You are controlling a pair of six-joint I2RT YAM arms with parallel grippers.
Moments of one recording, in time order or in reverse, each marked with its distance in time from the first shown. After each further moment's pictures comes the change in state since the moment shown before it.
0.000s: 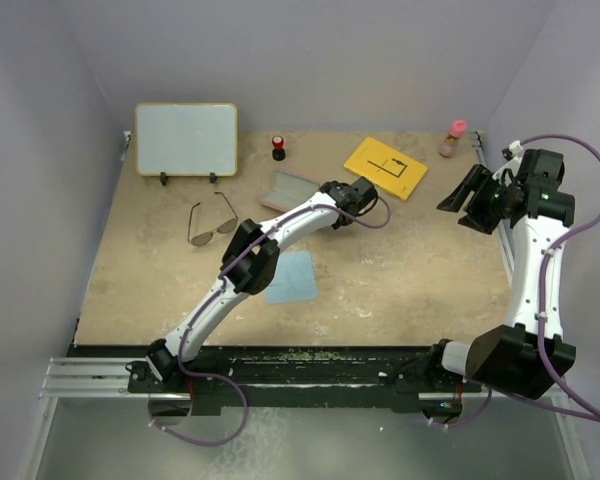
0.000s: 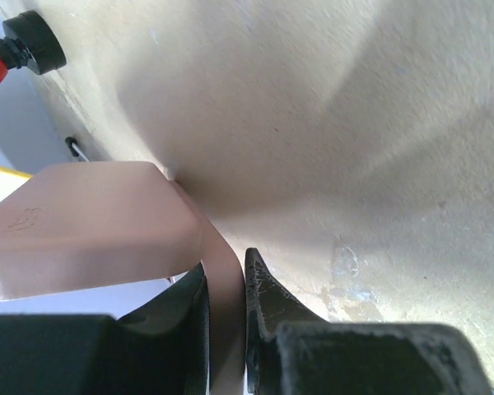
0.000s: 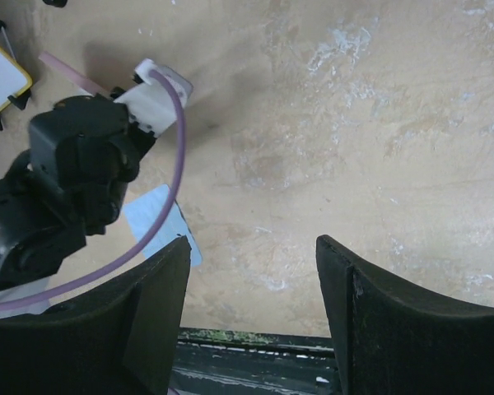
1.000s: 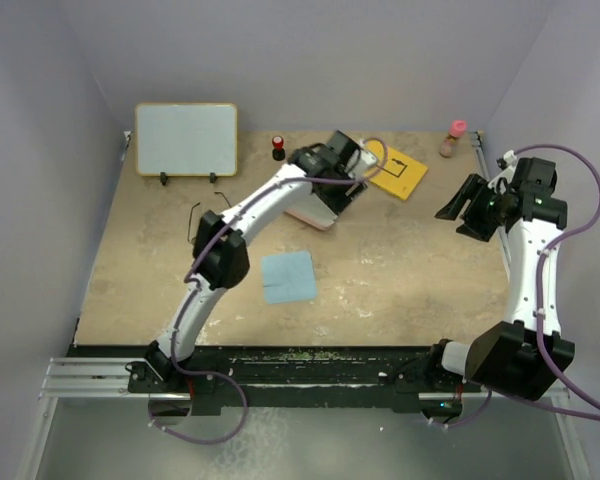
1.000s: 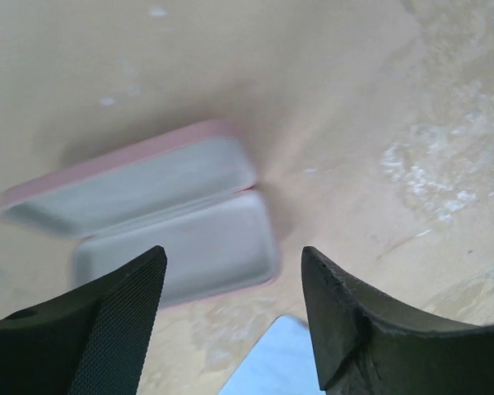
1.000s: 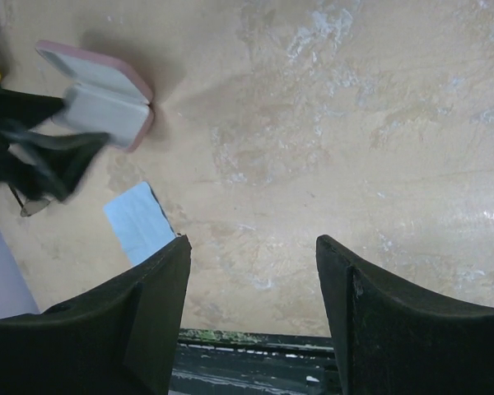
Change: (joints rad) left arm 0.059 -0.204 -0.006 0.131 0.674 -0.317; right arm -0.005 -0.004 -0.080 0.036 0.019 -0.018
